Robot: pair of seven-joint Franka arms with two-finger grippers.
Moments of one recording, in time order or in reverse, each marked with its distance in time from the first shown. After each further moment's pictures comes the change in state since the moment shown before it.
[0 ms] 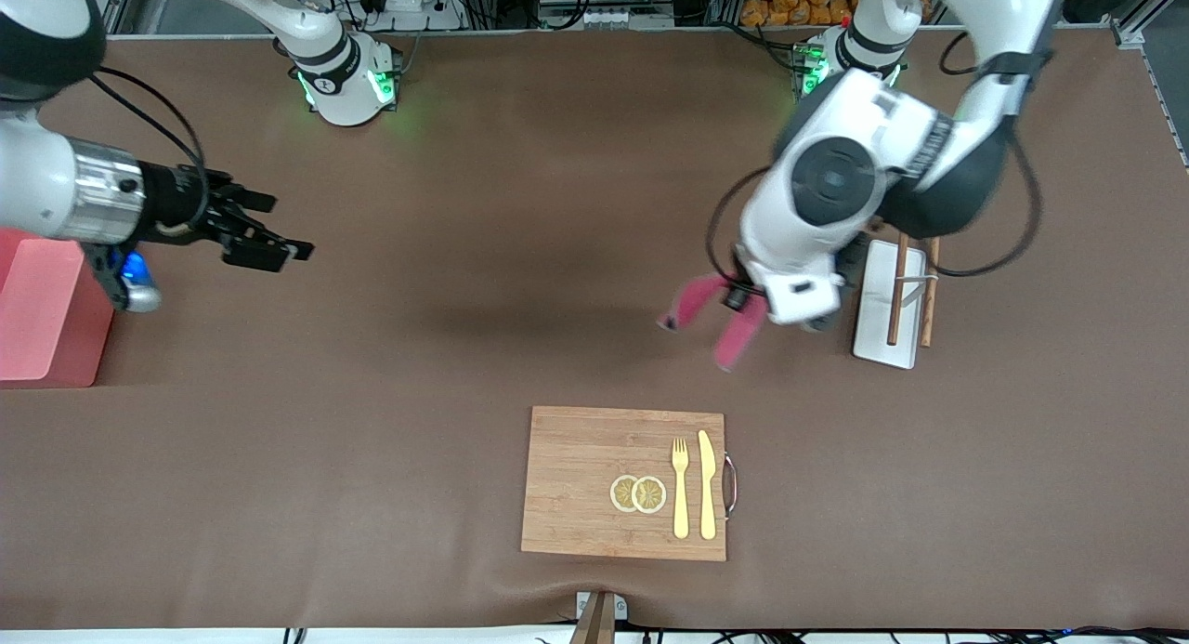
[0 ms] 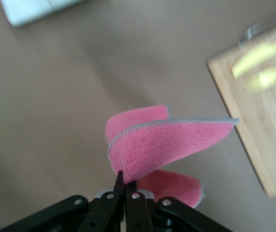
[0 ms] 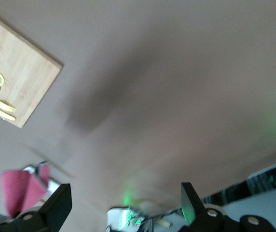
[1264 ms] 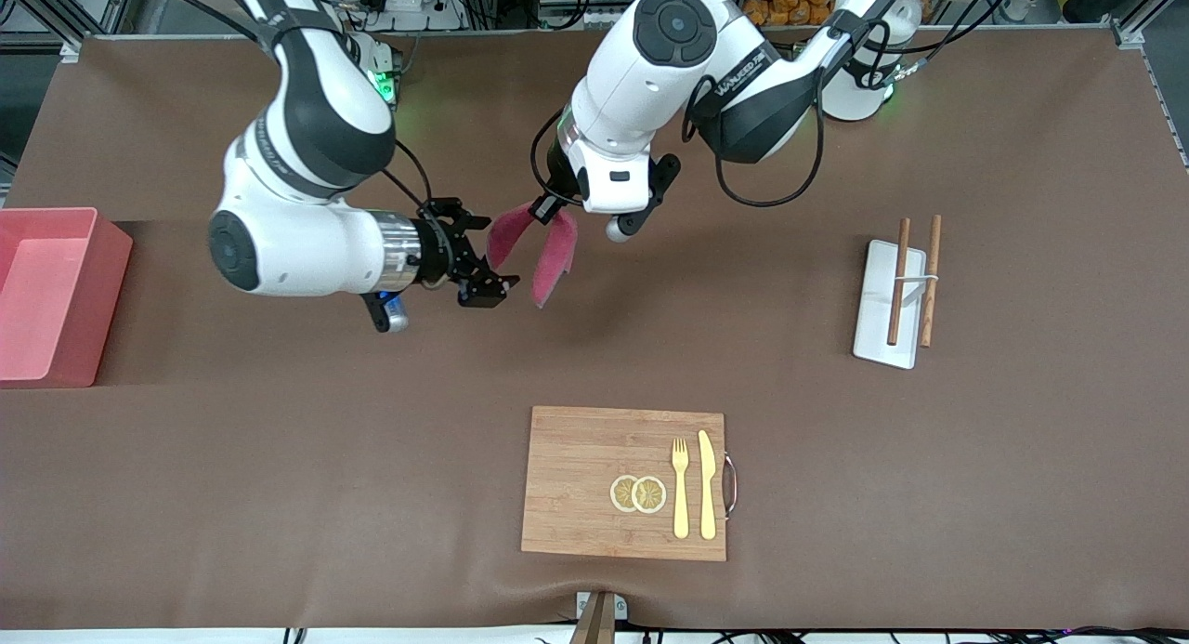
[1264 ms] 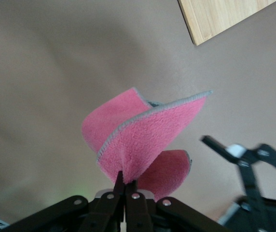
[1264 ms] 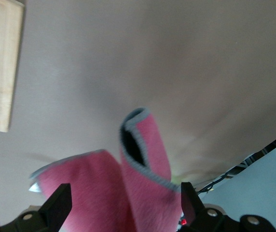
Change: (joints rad) left arm -0.217 0.000 -0.017 0.031 -0.202 0.345 -0.124; right arm 0.320 0.175 0.000 -0.067 0.144 0.301 0.387
